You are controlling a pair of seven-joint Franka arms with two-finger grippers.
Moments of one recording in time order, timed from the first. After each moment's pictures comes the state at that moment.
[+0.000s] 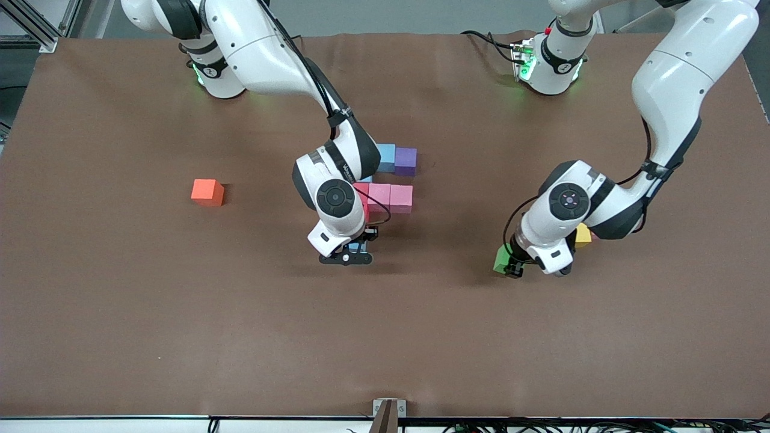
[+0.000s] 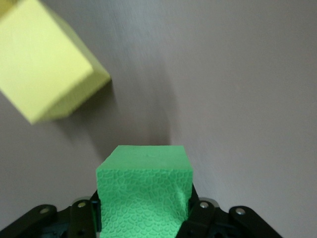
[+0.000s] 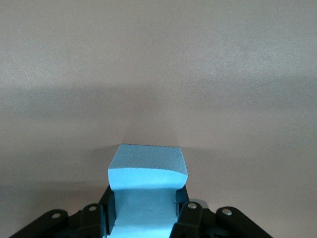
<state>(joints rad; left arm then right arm) 0.34 0.73 -0.77 -1.82 0.69 2.36 -2.02 0.84 0.83 -0.26 -1.39 0.26 2.12 0.52</state>
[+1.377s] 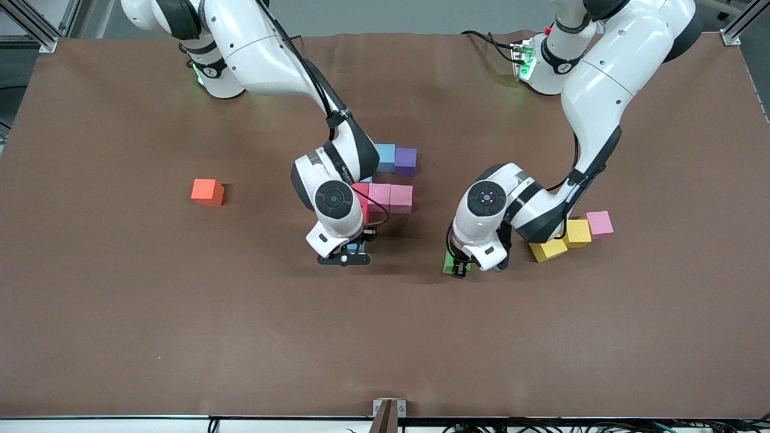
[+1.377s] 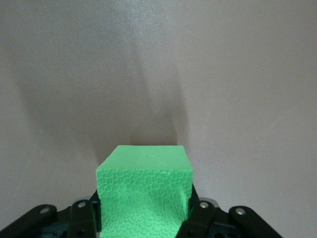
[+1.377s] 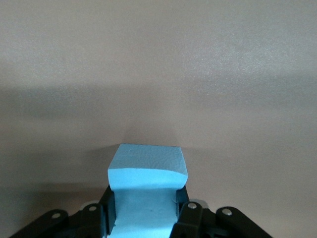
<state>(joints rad) -0.06 0.79 -0.54 -1.62 0.59 2.35 -2.22 0.83 0.83 -0.26 -1.39 0.26 2.12 0.52</state>
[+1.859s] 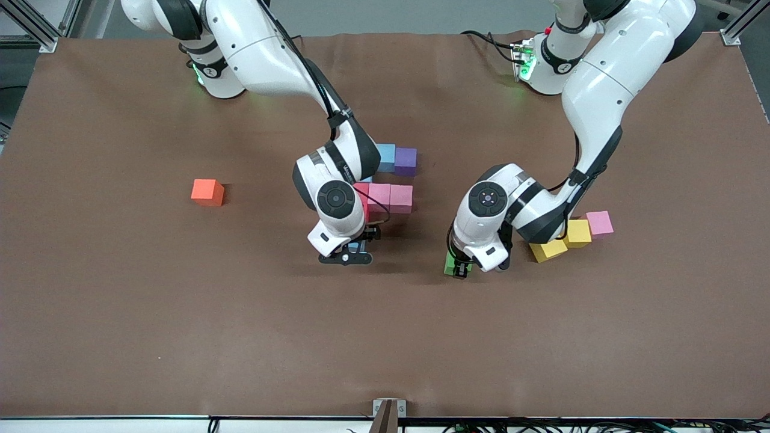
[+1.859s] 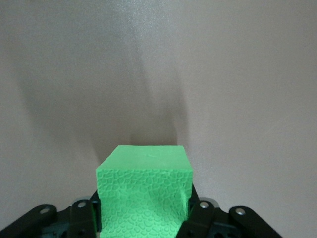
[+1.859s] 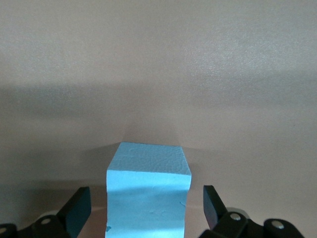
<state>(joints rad) -0.06 0.79 -0.54 -1.62 0.59 2.35 -2.24 0.84 0.83 -0.26 -1.39 0.26 2.11 0.52</state>
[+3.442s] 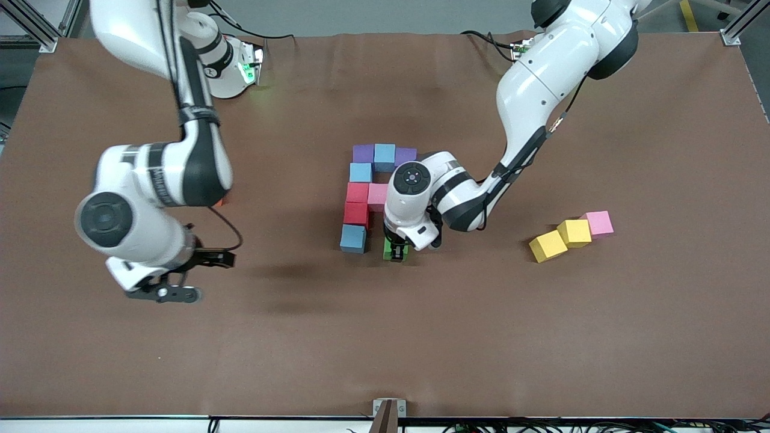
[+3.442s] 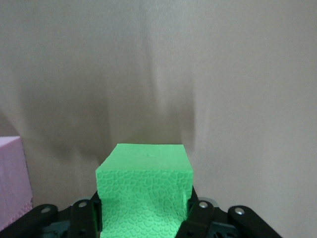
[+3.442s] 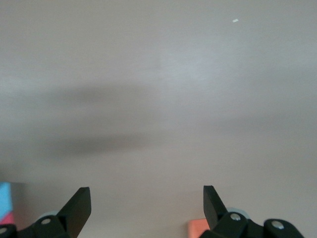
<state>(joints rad) -0.39 0.94 -0.46 -1.38 0.50 2.35 -2.49 0.63 0.59 -0.62 -1.36 0.25 1.77 0.05</state>
